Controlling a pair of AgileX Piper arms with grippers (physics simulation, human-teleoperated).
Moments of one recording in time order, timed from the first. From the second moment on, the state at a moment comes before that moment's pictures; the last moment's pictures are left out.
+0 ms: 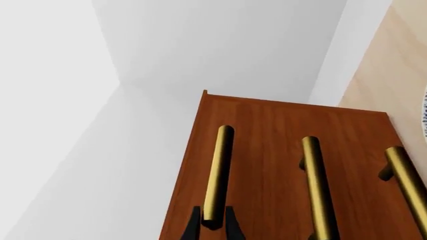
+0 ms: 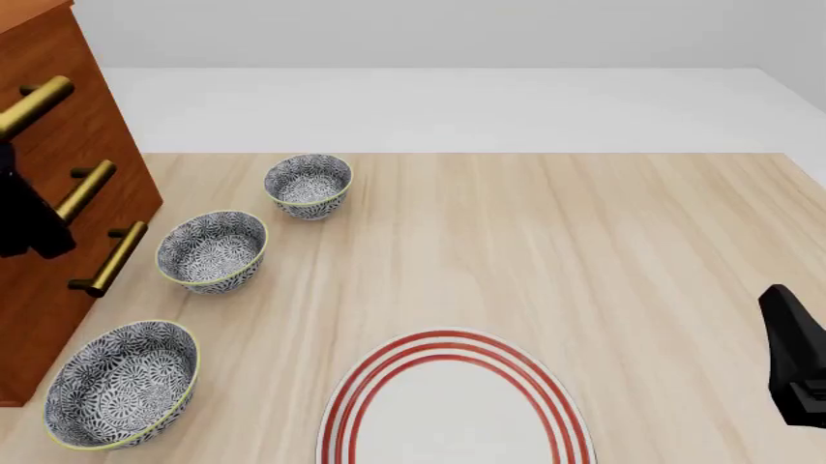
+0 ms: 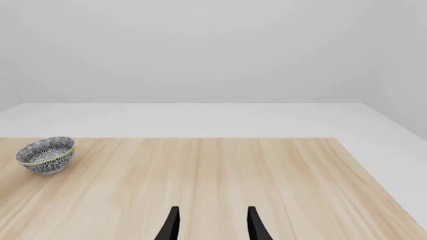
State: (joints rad) left arm 0.27 1.26 -0.35 -0.98 1.52; right arm 0.00 0.01 0.00 0.00 0.00
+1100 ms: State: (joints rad) left arm 0.18 1.22 -0.33 -0.94 1.56; right arm 0.00 0.01 0.00 0.00 0.00
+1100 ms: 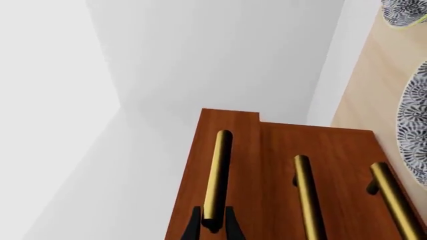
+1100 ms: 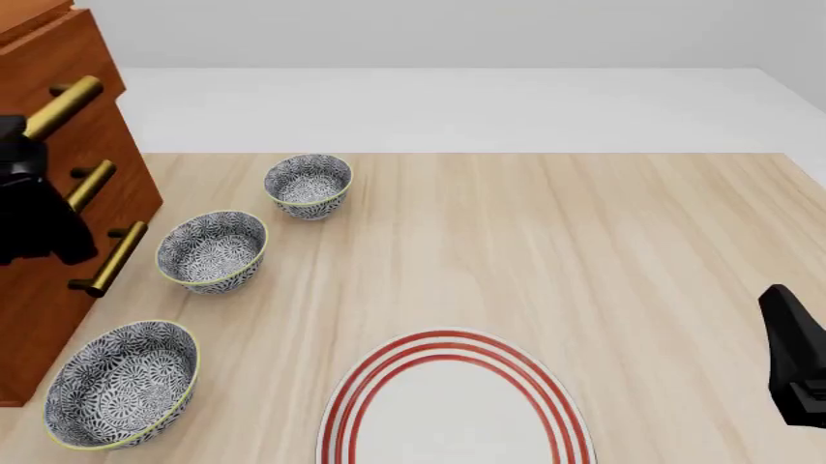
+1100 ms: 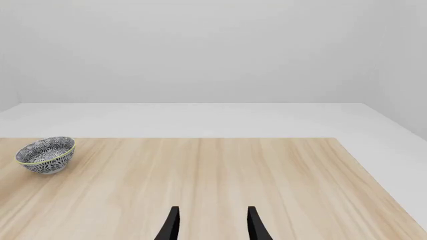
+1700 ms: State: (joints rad) left arm 0.11 1.19 -0.33 -0.91 1.57; right arm 0.00 0.01 0.00 0.00 0.00
